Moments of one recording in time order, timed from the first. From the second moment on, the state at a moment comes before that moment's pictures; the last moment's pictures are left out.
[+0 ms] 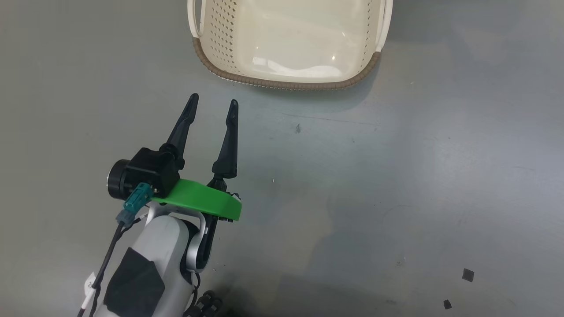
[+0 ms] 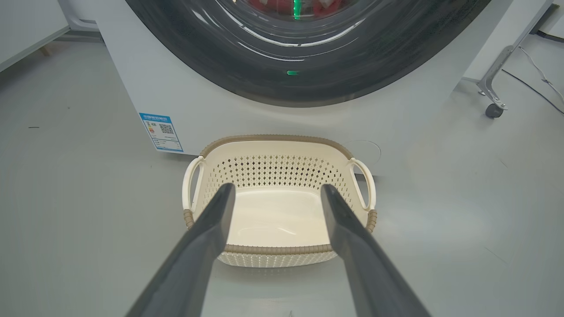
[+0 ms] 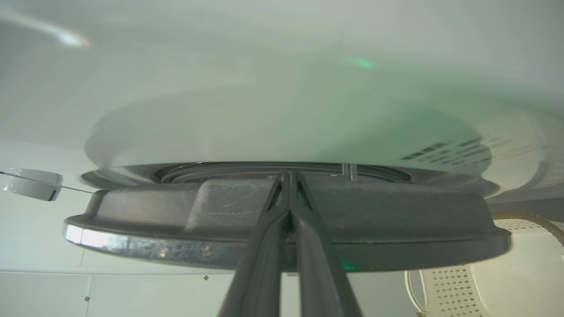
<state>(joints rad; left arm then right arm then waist) -0.45 0.03 -0.45 0.20 -0.47 0.12 -0.25 -1.42 -0.18 -0.07 0.51 1.29 -0.12 0.68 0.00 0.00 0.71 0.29</state>
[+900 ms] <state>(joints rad) -0.45 0.03 -0.44 0.22 -0.48 0.12 -0.25 -1.47 -0.18 -0.08 0.67 1.33 -0.13 0.76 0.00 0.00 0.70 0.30</state>
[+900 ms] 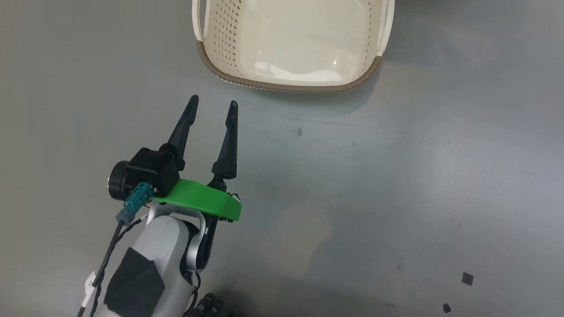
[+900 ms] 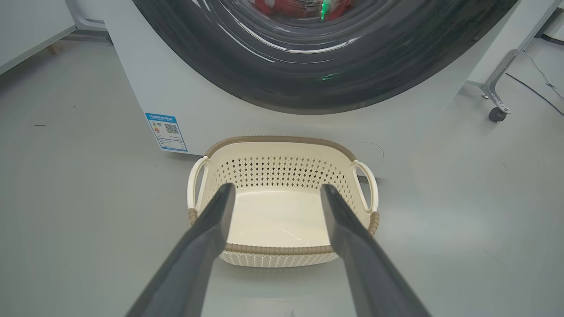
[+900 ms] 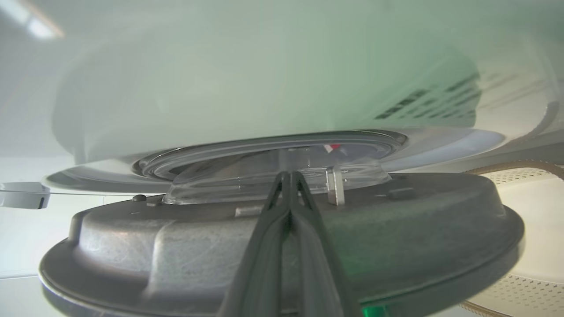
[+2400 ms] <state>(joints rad) -0.42 0.03 -0.42 0.27 -0.45 0.12 -0.25 -1.25 -0.10 -0.02 0.79 1.36 -0.05 0.88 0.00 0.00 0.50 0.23</state>
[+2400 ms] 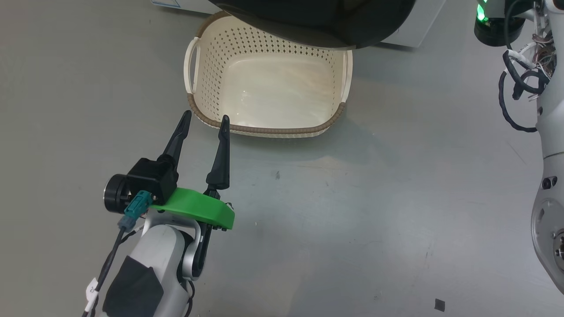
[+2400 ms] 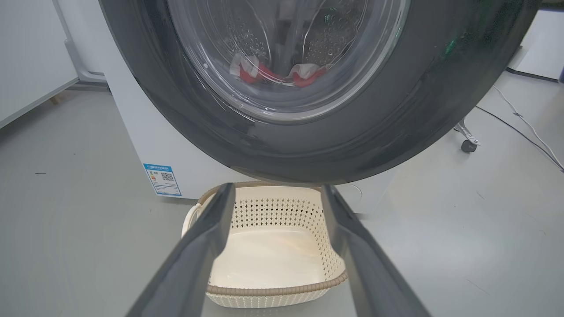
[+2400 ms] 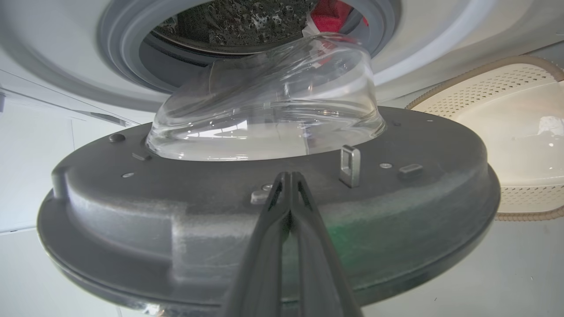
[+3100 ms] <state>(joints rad) -0.39 0.03 -0.37 0.27 -0.44 0.12 -0.25 -1.17 -0.21 0.11 0.65 1.08 0.13 0.58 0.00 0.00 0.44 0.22</state>
